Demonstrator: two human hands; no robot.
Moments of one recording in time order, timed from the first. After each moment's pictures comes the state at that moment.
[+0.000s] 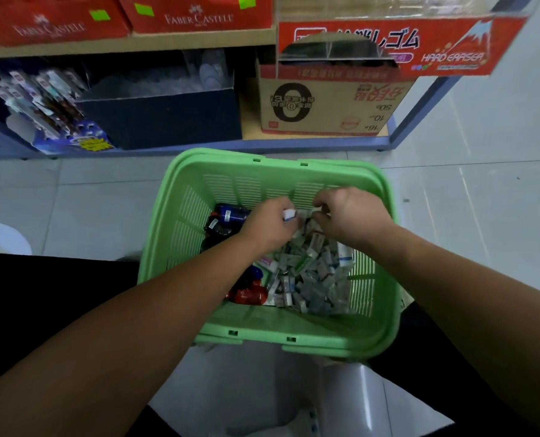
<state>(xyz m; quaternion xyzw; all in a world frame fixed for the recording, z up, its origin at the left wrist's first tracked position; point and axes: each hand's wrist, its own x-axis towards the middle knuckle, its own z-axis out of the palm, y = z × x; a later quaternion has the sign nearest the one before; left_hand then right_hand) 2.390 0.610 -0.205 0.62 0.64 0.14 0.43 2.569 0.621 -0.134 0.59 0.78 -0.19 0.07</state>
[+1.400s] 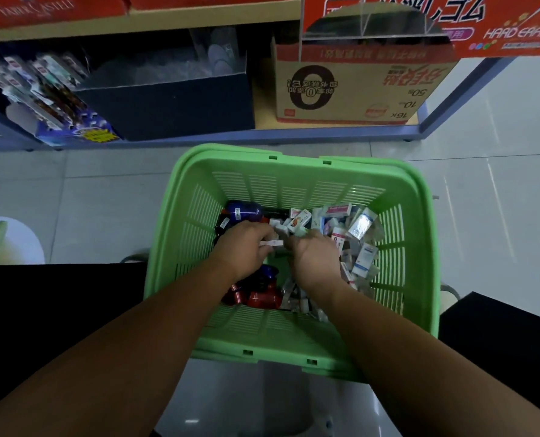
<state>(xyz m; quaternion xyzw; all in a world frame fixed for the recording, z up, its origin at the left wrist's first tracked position) 2.318 0.584 -0.244 0.72 0.61 0.01 0.33 2.496 0.571 -0.254 0.59 0.78 -0.18 0.13</state>
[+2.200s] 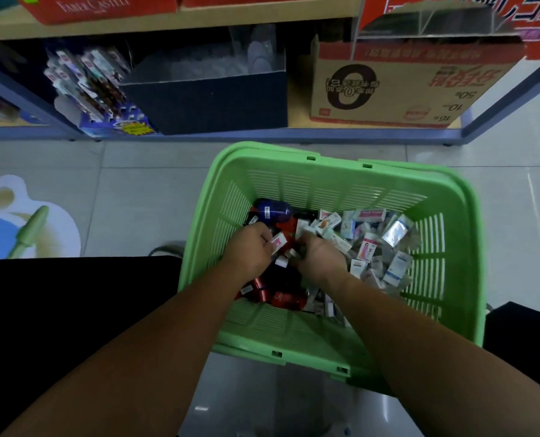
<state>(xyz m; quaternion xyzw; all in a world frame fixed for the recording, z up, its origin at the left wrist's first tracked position) 2.290 0.570 -0.245 0.52 0.74 0.07 0.41 2.460 0.584 -0.276 0.64 0.64 -0.43 0.07</state>
